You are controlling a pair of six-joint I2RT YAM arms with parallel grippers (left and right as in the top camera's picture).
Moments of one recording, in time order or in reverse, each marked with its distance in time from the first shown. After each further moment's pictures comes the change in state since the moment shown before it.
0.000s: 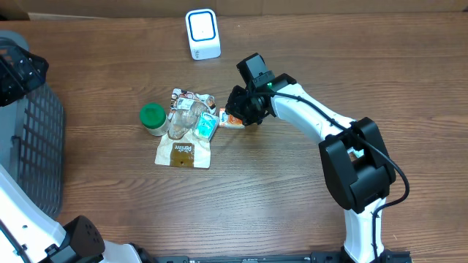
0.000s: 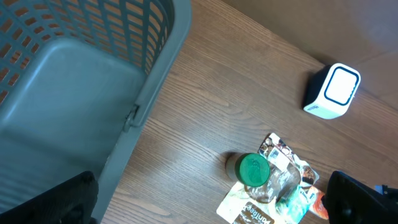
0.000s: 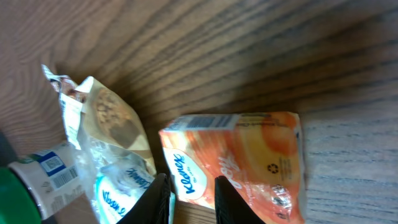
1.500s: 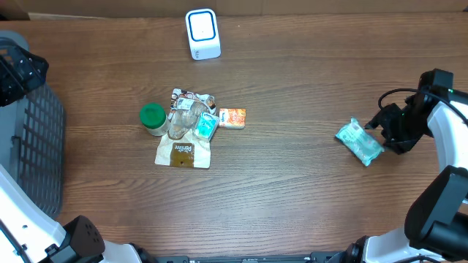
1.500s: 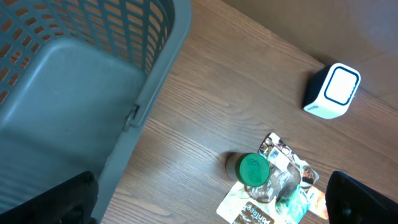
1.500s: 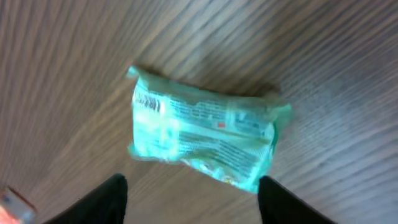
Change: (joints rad) left arm 0.000 0.000 0.000 0.000 0.000 0.000; right arm -0.878 -0.409 -0.287 -0.456 0.105 -0.486
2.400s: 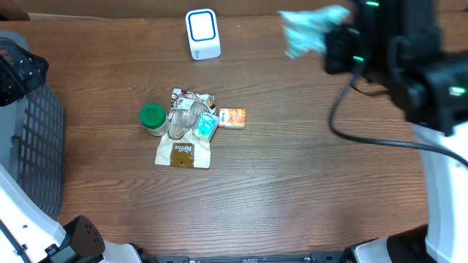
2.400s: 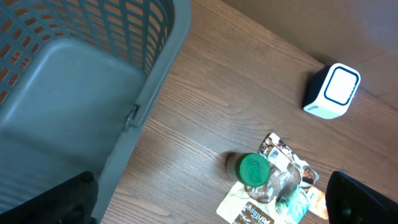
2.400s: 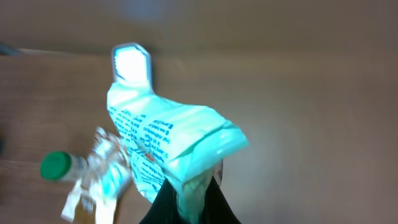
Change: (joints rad) left arm 0.000 0.000 0.000 0.000 0.000 0.000; right arm 0.638 -0.100 0.982 -0.379 0.245 -0.154
